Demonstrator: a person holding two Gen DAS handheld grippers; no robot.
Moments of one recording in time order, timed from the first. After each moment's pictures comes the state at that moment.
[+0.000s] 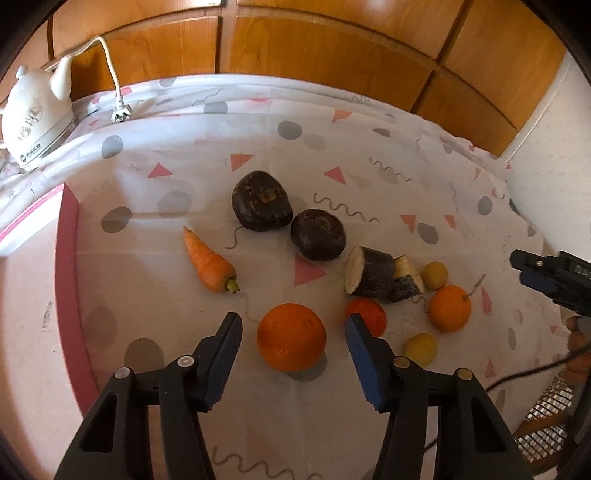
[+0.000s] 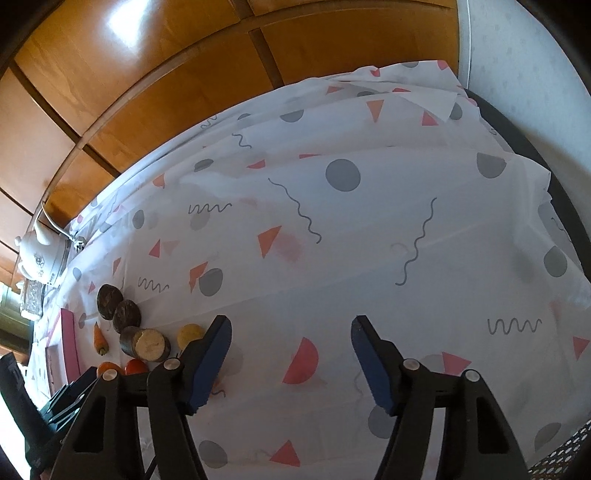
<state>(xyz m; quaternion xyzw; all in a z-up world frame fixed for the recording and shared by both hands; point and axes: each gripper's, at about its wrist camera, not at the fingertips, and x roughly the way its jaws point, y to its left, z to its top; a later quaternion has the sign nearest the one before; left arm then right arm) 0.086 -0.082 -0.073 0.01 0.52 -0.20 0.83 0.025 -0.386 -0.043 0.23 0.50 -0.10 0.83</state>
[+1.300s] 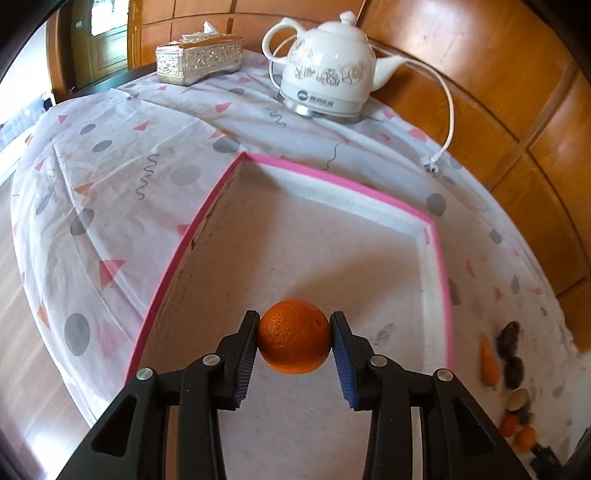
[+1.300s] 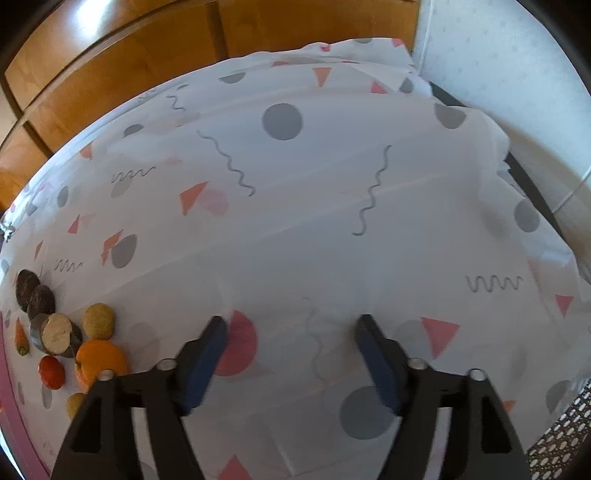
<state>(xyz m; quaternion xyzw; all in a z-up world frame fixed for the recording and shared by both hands) 0.083 0.162 -0.077 -0.19 0.47 0.11 0.85 0.010 -0.372 -0.097 0.17 0.52 -0.22 0.81</state>
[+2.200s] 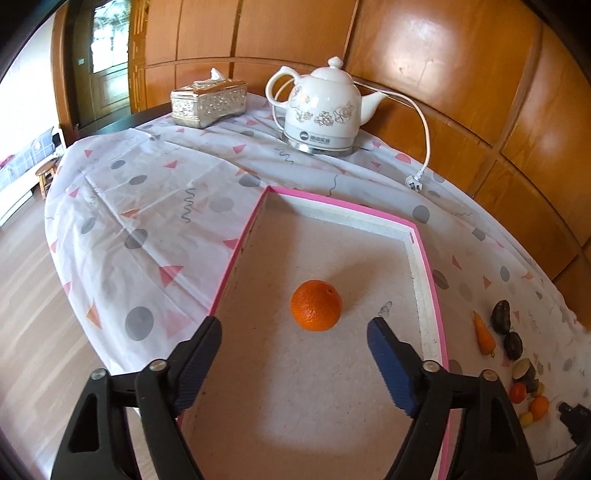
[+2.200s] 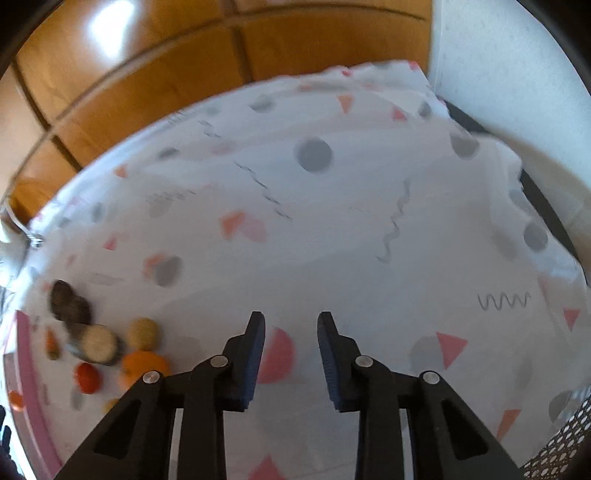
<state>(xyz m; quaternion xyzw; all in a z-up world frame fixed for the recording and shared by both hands) 0.021 0.164 -0.039 -0.15 0.41 0.12 0.89 0.010 -0.361 -0.059 0.19 0.47 -0.18 0.84</state>
